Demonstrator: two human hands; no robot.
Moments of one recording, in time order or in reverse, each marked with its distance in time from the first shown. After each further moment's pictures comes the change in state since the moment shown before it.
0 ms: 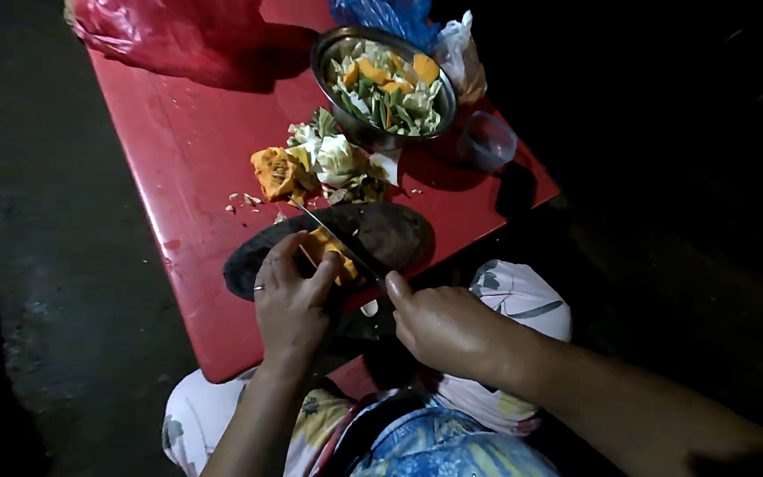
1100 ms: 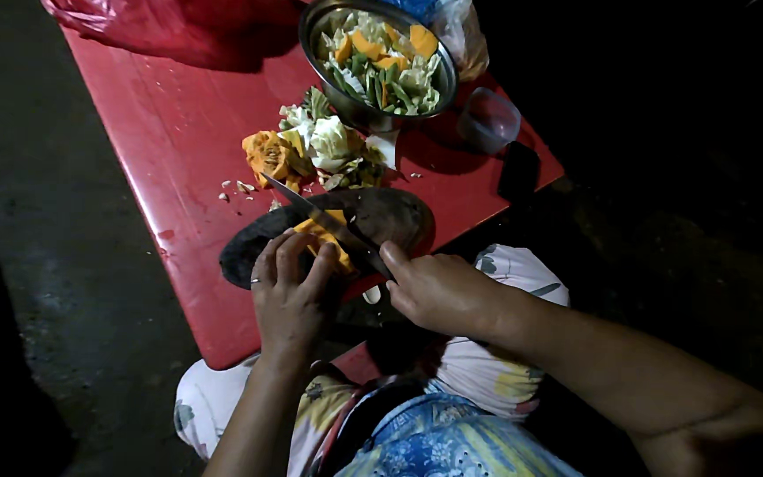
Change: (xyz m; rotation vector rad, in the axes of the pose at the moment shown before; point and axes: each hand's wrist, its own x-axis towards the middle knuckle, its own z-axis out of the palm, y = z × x) left_hand -0.010 -0.004 0.000 0.044 0.049 0.112; right_hand 0.018 0.020 0.004 0.010 0.164 -0.103
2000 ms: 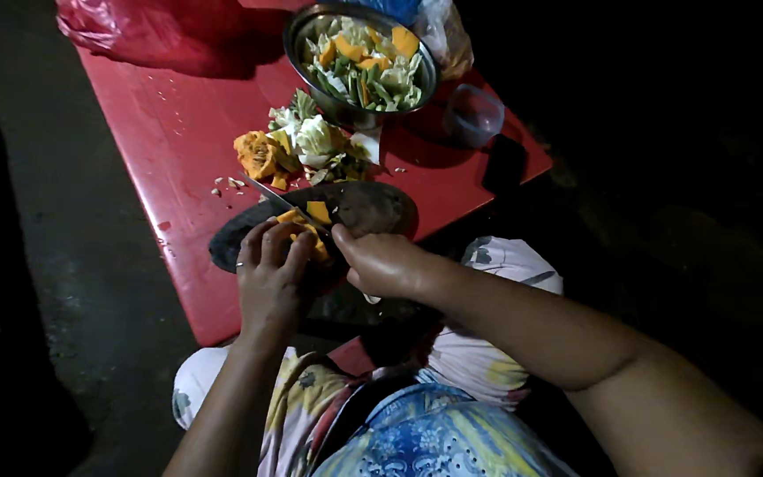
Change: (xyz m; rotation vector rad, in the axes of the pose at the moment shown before) left_hand 0.005 -0.001 -0.012 -0.022 -0.112 0.038; right_hand 0.031 -0.008 0.013 0.057 0.059 -0.059
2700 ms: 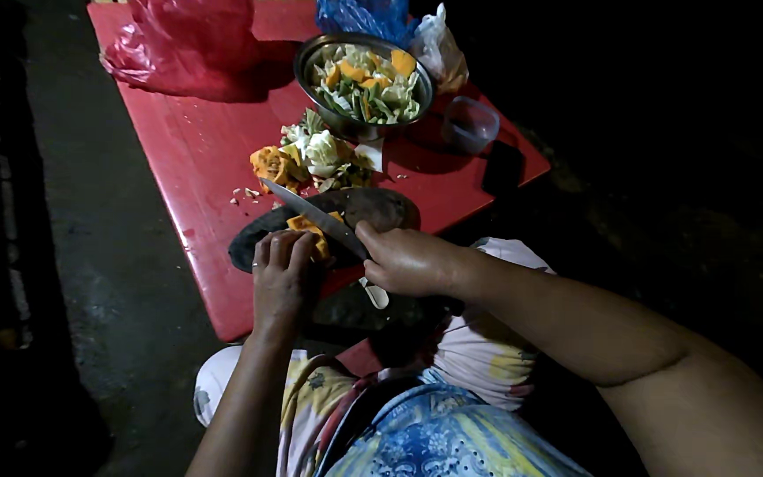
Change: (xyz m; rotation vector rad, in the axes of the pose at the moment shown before) left_hand -0.004 -0.005 0.001 -0.025 0.072 0.021; right_hand -0.036 0.004 -0.017 0.071 0.023 0.004
